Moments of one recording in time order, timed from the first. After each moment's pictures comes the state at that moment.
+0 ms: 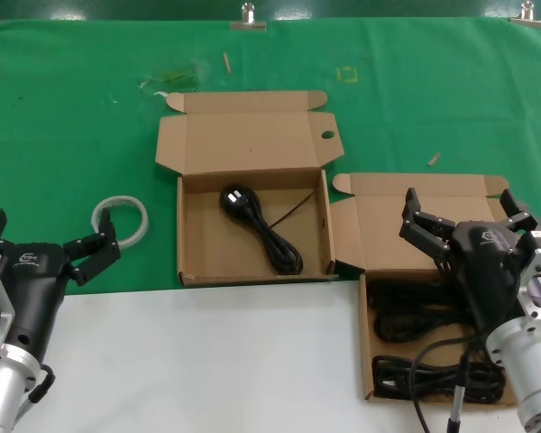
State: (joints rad) left arm 0.00 -0.30 1.60 -1.60 -1.80 0.00 0.00; right arm 0.01 0.15 -1.61 1.60 1.83 0.01 -0.03
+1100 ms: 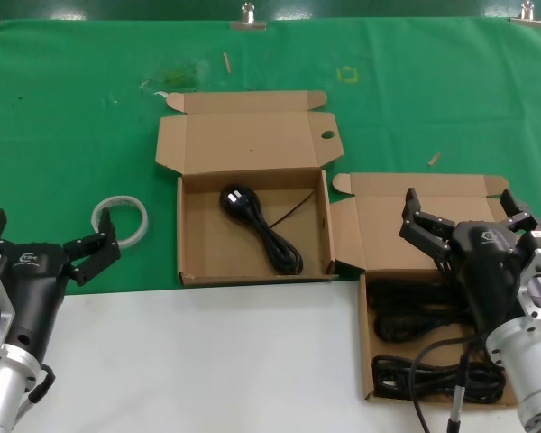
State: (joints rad) left arm 0.00 -0.30 1.60 -1.60 -1.80 0.00 0.00; right arm 0.01 0.15 -1.61 1.60 1.83 0.01 -0.03
